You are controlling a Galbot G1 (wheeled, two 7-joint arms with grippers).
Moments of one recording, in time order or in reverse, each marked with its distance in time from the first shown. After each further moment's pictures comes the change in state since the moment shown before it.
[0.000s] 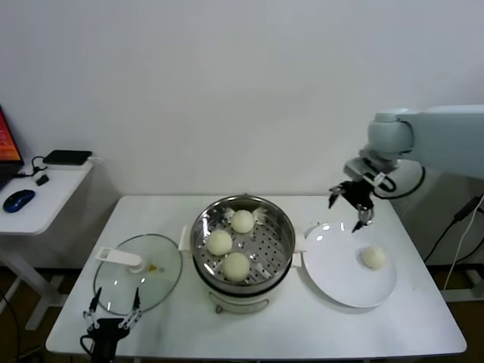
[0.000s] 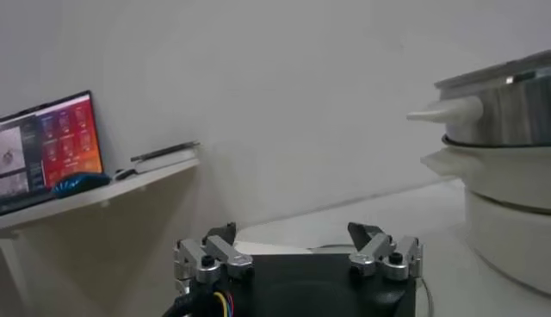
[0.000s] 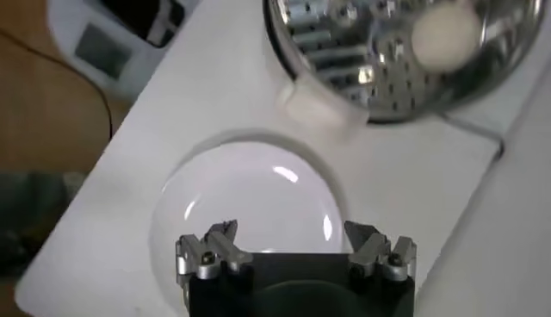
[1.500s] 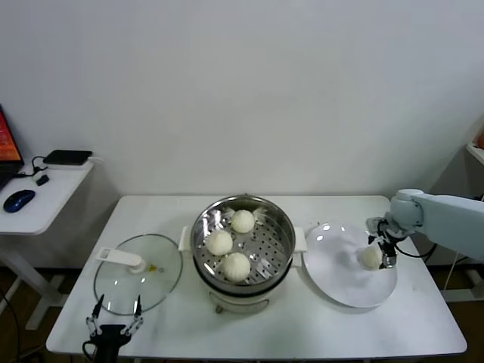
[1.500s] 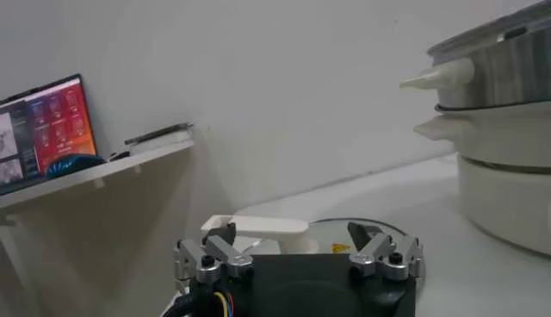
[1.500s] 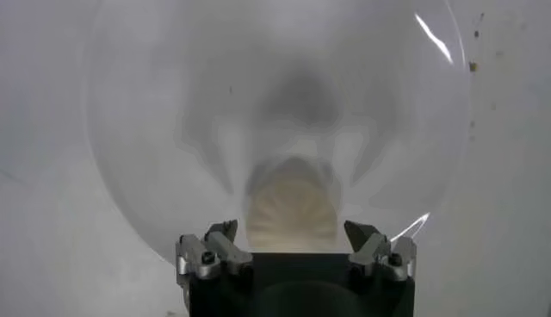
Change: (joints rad) left arm -0.002 0.000 -0.005 0.051 0.028 -0.011 0.002; right arm -0.662 -0.166 0.421 -0.320 -0.325 -0.243 0.142
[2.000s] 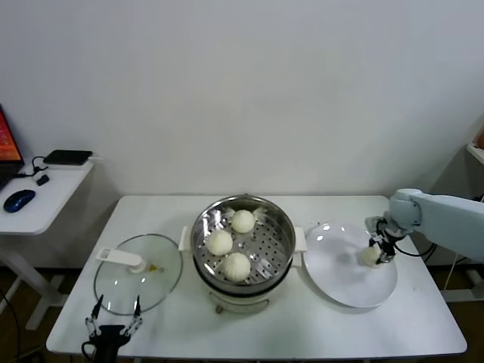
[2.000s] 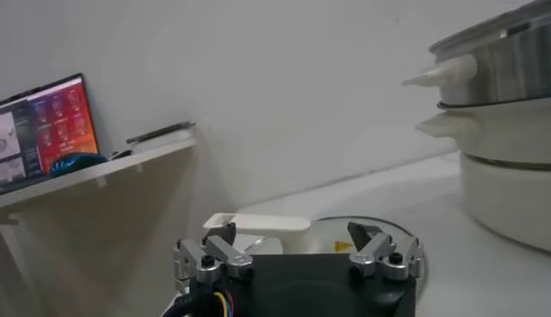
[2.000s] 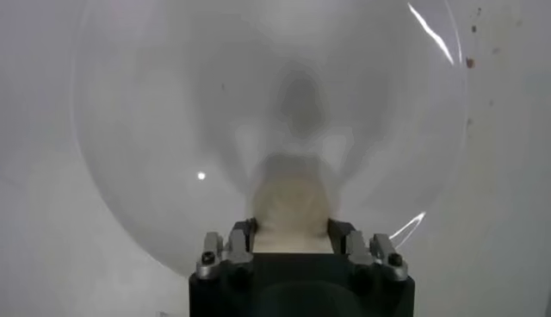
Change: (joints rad) left arm -0.001 0.000 -0.005 0.005 0.000 -0.004 -0.001; right arm -0.012 0.005 0.019 -0.019 -0.010 0.003 -0.012
